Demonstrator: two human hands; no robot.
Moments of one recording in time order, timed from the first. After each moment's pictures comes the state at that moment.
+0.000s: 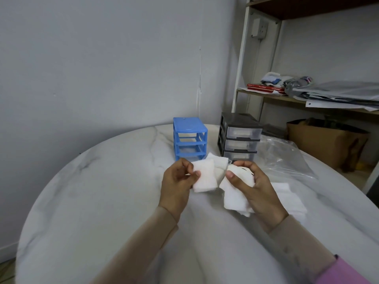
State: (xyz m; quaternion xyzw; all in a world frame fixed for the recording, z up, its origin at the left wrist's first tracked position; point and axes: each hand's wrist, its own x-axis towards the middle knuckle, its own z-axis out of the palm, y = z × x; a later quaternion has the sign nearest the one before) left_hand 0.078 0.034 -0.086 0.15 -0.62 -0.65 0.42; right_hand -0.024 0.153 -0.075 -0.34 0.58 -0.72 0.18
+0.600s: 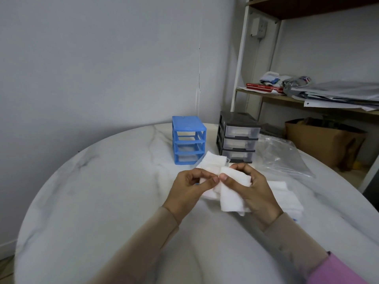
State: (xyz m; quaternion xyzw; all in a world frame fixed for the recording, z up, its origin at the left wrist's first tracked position) left_hand 0.074 0.048 -0.086 0.13 -0.69 -0.63 0.33; right_hand -0.024 0.154 -0.079 -0.35 0.60 -0.70 0.18
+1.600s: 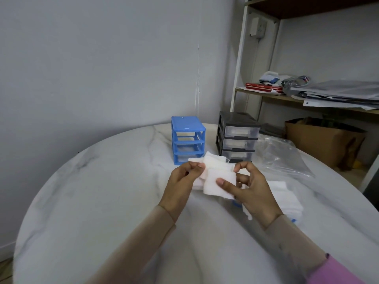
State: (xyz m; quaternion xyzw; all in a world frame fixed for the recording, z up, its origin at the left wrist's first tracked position) left_hand 0.075 0.043 -0.081 0.18 -0.62 -0.67 0.36; right_hand -0.028 0.155 -0.082 -0.37 0.61 -0.68 0.18
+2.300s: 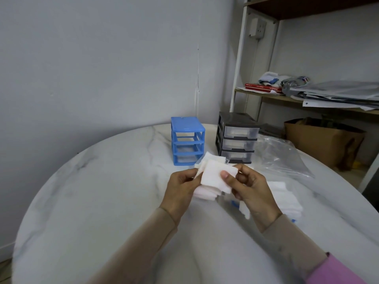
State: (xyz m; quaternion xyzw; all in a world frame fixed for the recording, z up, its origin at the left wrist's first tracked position) left_hand 0.076 0.046 -0.085 0.17 -0.66 -0.64 0.36; right_hand -0.021 0.155 -0.076 -0.36 0.54 -0.73 0.21
